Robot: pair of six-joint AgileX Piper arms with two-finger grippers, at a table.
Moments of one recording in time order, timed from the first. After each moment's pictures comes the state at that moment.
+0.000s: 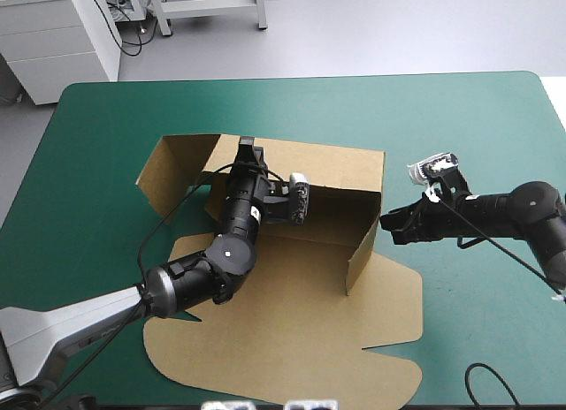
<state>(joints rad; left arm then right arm) -0.94 1.53 -1.01 1.70 0.77 -0.38 0.00 1.30 -0.92 0.92 0.95 -1.03</state>
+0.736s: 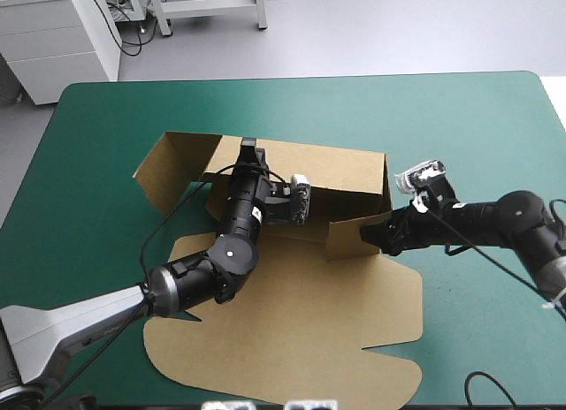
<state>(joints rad) -0.94 1.54 -1.01 1.70 0.77 -0.38 0.08 1.28 -0.86 0.94 0.87 -1.04</state>
